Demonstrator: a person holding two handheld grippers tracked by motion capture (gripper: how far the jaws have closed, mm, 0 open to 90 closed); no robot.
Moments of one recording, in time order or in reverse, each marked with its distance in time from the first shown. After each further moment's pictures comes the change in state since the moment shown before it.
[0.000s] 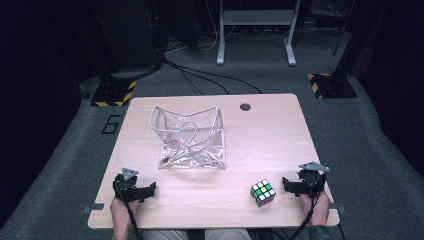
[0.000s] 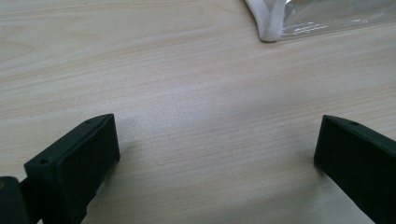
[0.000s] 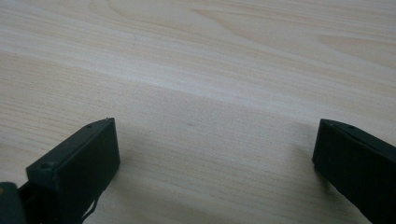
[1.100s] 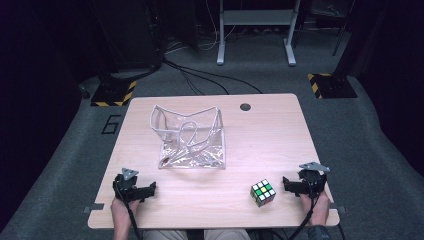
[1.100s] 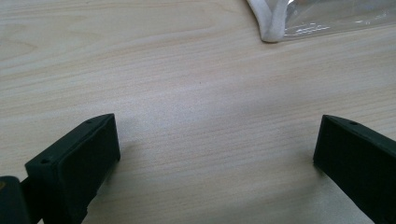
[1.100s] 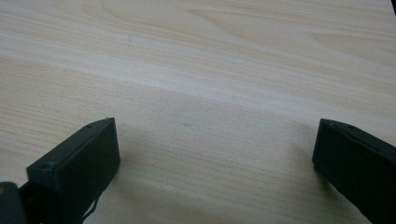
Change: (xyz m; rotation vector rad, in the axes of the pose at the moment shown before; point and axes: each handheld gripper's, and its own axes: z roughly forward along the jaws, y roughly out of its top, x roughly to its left) left arm -0.001 0.000 0.000 -0.005 0.007 -0.011; right arm 0.000 0.000 0.000 0.001 -0.016 0.011
